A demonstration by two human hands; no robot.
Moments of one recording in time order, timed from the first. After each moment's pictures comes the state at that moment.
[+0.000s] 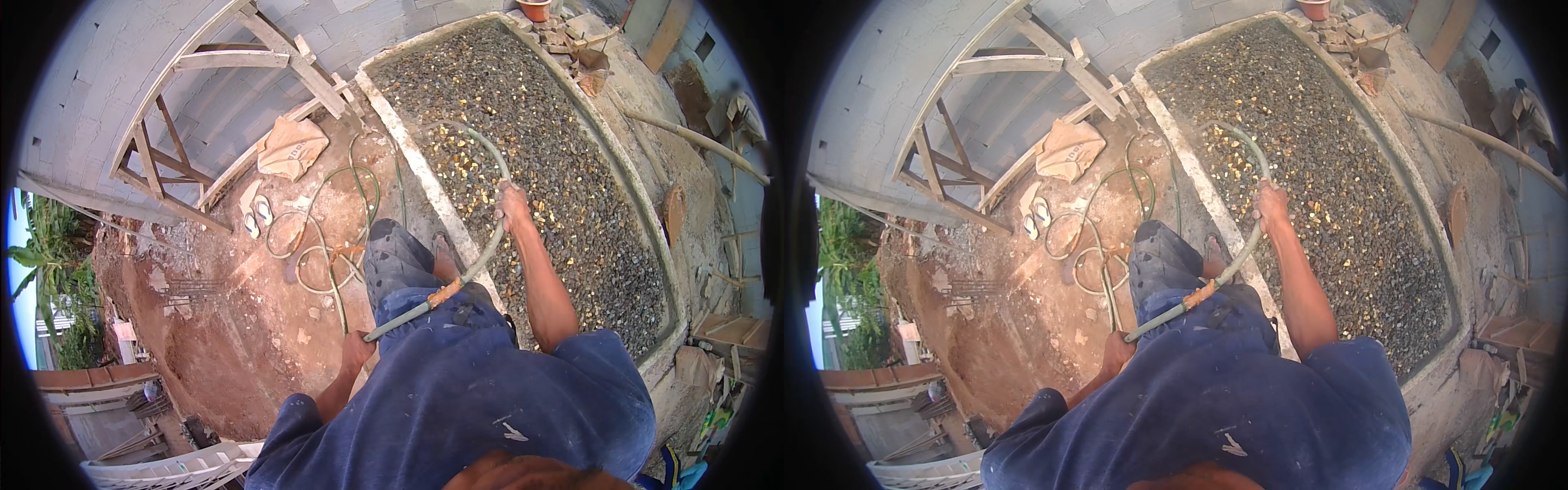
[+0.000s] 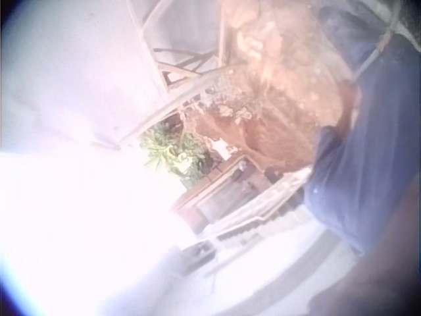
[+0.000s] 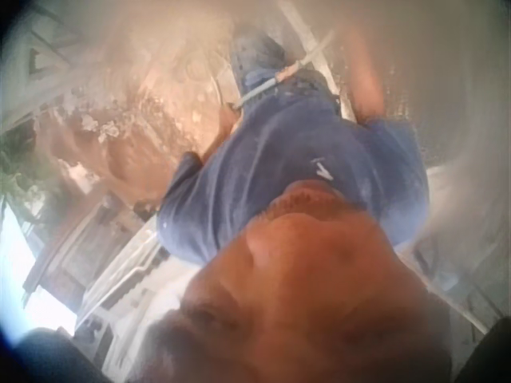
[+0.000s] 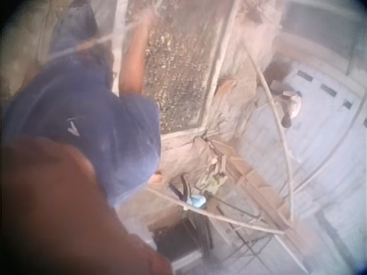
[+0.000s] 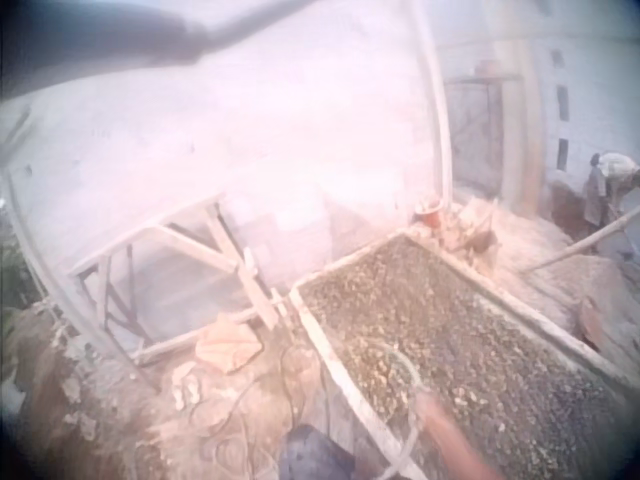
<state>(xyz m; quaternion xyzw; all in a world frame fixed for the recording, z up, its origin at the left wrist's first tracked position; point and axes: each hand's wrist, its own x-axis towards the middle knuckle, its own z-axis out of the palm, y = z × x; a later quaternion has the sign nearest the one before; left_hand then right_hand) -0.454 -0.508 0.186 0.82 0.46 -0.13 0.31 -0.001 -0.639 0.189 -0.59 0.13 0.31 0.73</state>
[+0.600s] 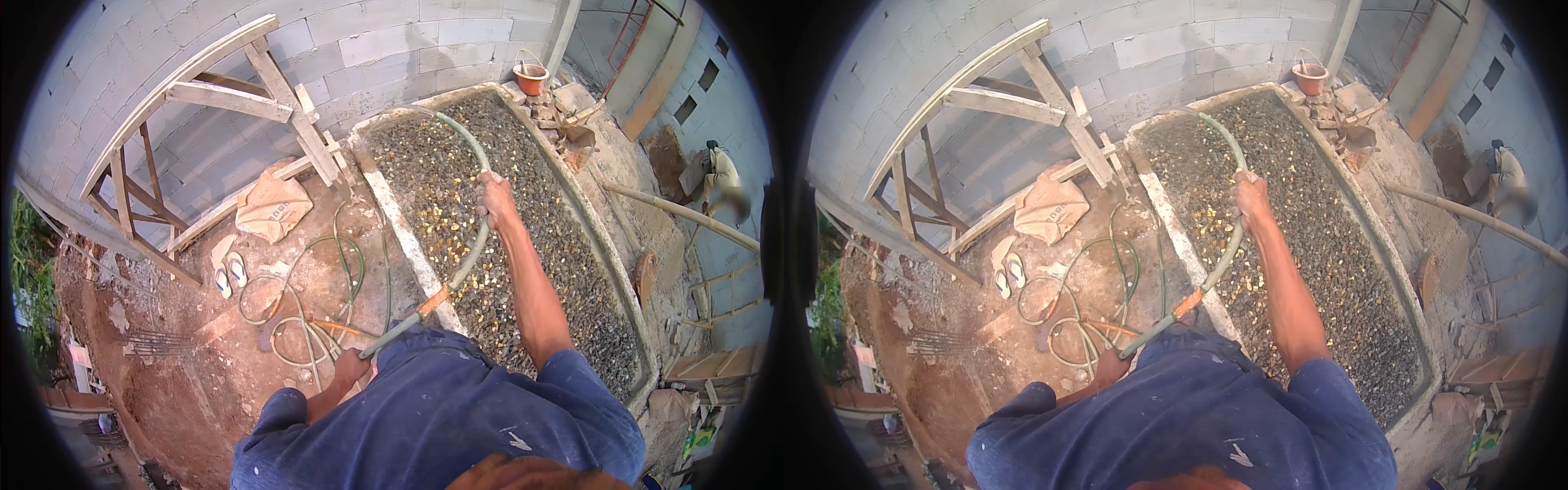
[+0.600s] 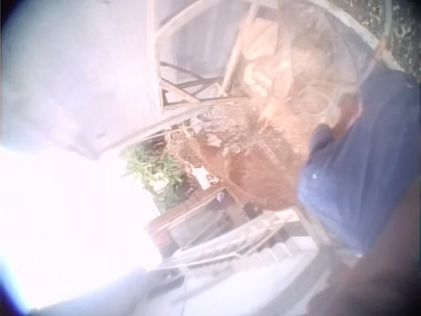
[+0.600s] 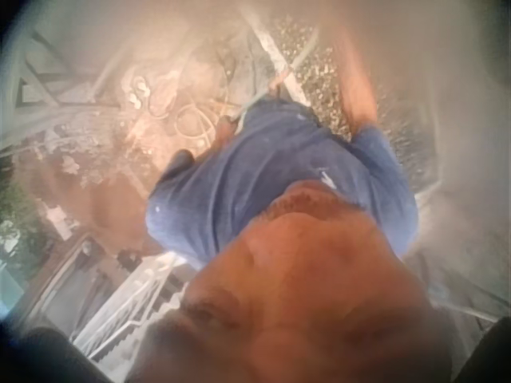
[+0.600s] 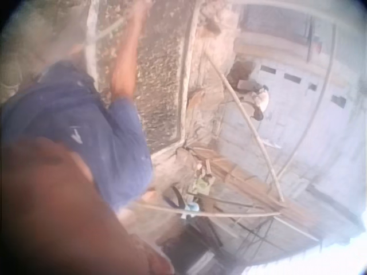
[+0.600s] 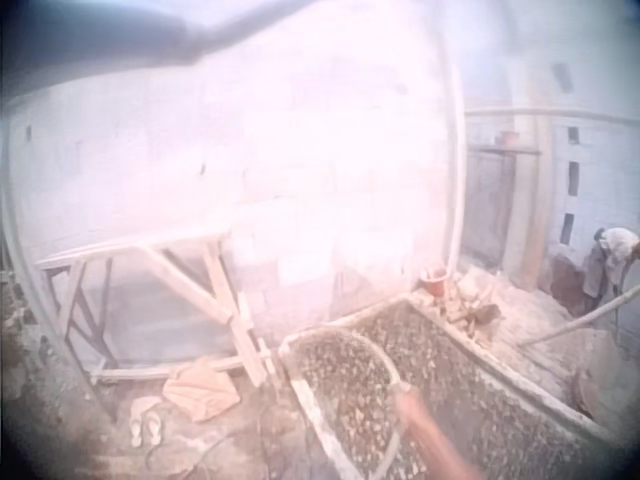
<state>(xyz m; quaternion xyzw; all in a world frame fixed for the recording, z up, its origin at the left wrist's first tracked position) -0.315 -0.333 0.147 0.84 0.41 -0.12 0.33 0.119 -0.425 0.321 -0.66 -0.01 0.24 0.71</state>
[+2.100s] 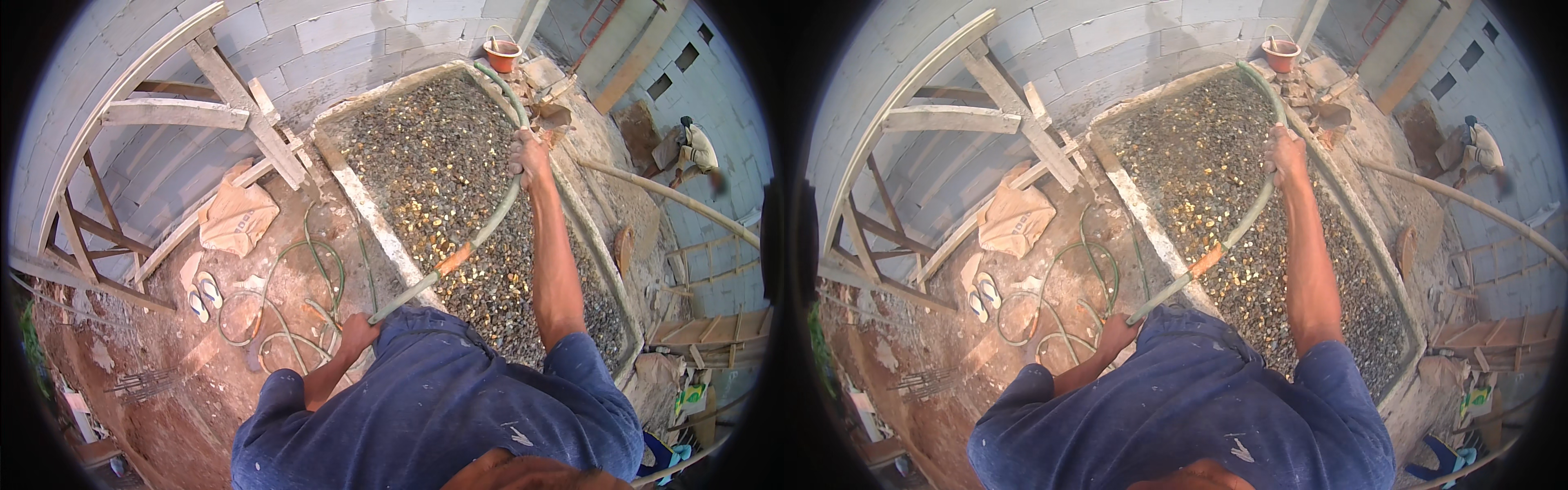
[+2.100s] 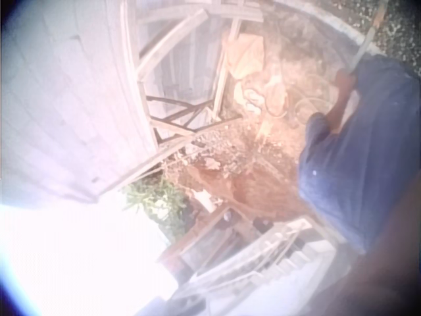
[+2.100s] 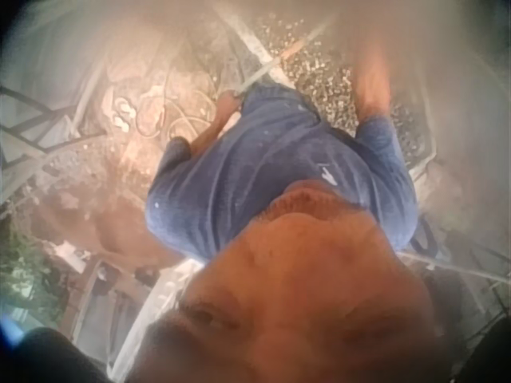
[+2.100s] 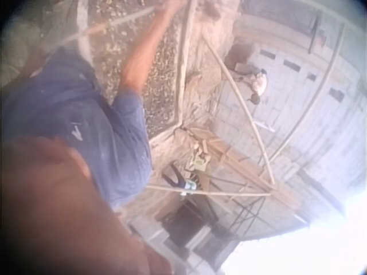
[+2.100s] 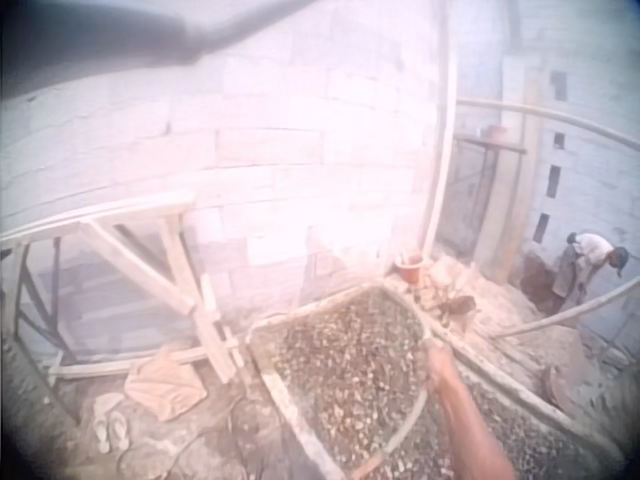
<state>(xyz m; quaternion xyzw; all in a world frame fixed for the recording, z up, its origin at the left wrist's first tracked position) -0.168 -0.231 0.132 0.88 0.28 -0.09 0.38 0.242 -0.396 0.341 -0.65 0.04 0.12 0.75</state>
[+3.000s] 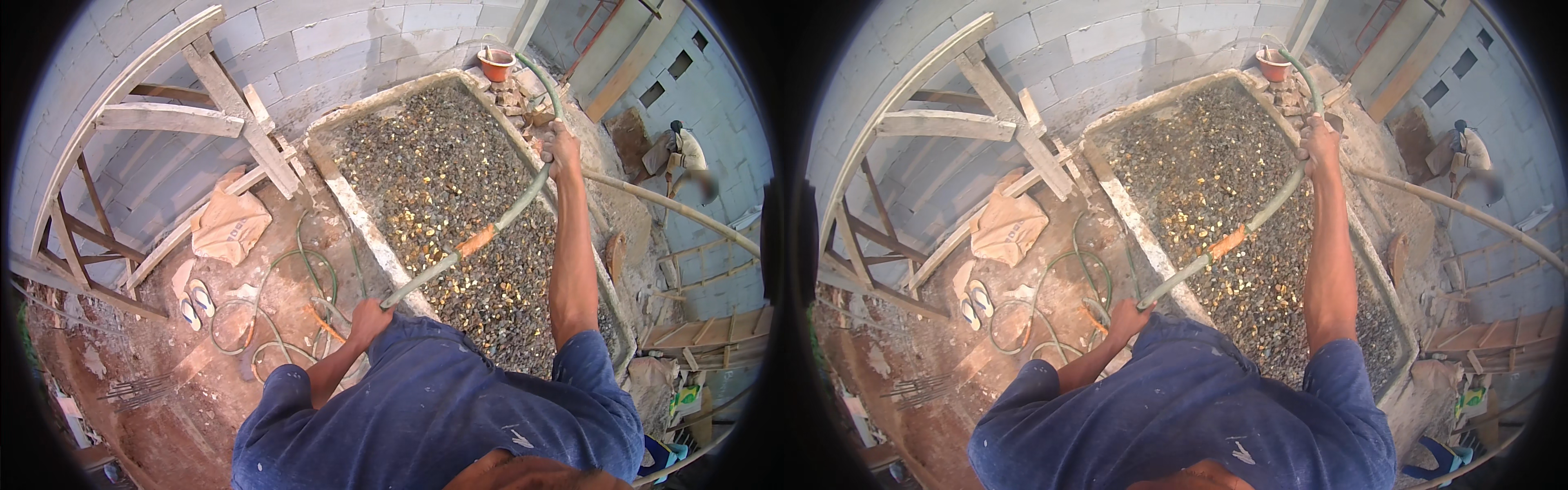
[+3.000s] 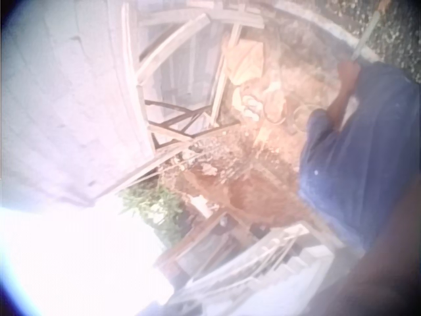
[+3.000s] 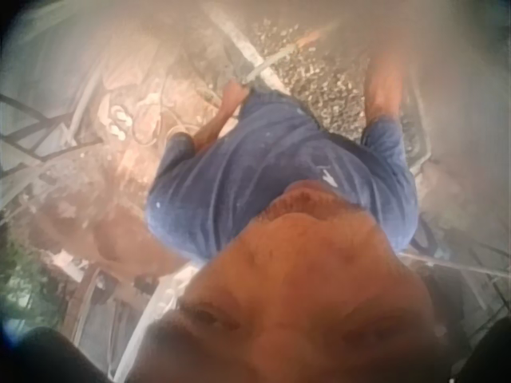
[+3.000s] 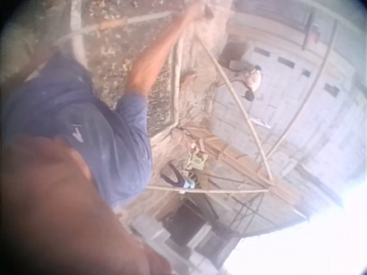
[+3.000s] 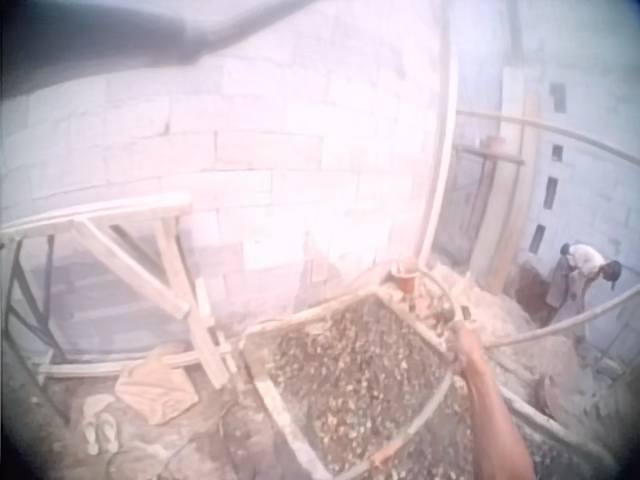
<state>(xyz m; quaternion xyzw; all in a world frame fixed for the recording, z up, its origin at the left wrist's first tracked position) -0.097 -0.234 0.162 0.88 0.26 -0.08 0.38 0.286 -0.427 0.391 -0.66 0.04 0.02 0.75</state>
